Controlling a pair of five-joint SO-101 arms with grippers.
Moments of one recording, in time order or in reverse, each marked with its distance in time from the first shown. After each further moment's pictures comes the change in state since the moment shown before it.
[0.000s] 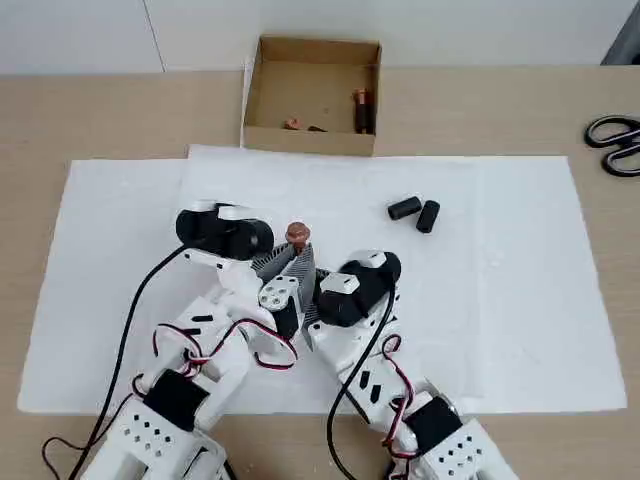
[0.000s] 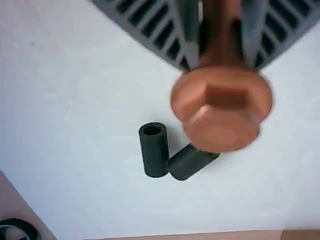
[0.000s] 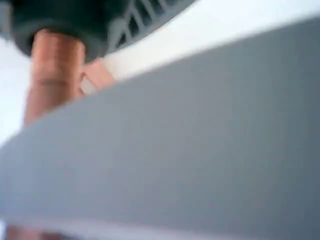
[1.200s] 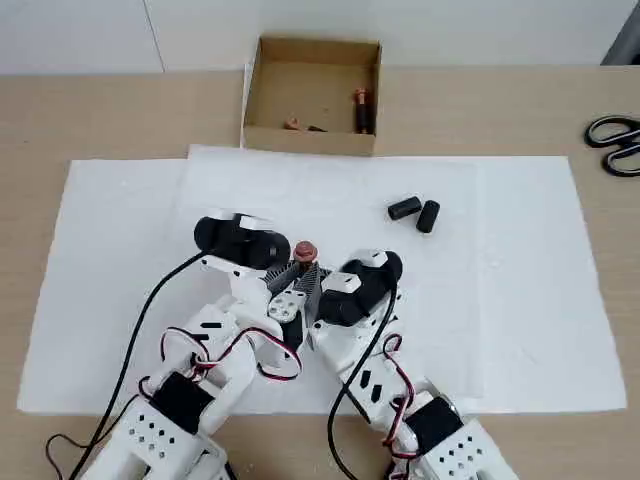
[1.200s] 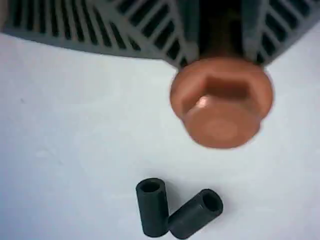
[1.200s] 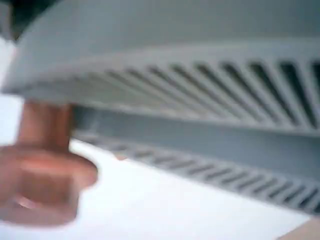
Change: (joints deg) left arm 2.5 0.0 2.2 2.6 -1.6; right arm 0.2 0.0 0.0 0.0 0.0
